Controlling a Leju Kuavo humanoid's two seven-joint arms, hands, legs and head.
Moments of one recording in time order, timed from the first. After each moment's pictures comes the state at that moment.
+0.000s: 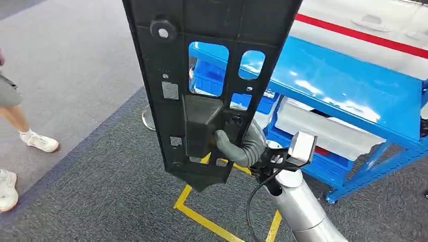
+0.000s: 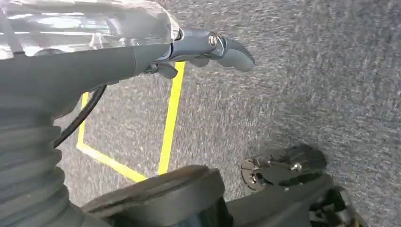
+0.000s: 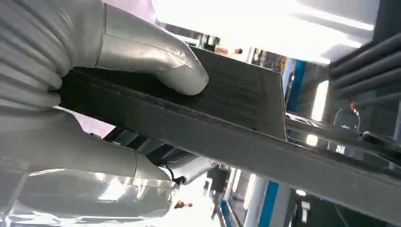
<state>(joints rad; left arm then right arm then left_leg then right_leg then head) -0.10 -0.21 0.90 -0.19 -1.37 0.24 -0.06 -0.43 -0.04 0.45 -1.67 -0.15 0.39 -0.38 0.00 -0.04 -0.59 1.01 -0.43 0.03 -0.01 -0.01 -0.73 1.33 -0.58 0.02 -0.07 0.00</state>
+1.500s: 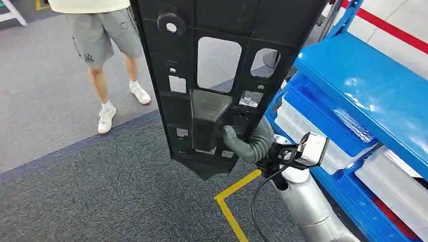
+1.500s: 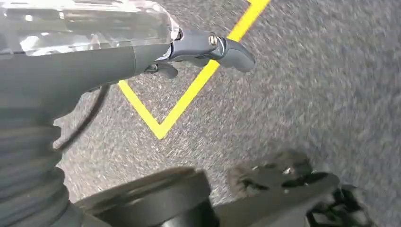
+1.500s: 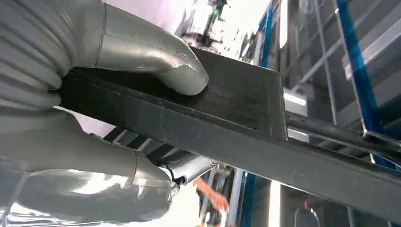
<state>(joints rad) -0.13 -0.21 0.90 -0.19 -1.38 0.27 -0.05 -0.46 -0.08 0.44 -1.70 -0.13 0.37 -0.42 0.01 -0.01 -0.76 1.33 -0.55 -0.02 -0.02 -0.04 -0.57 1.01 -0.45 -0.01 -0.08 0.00</state>
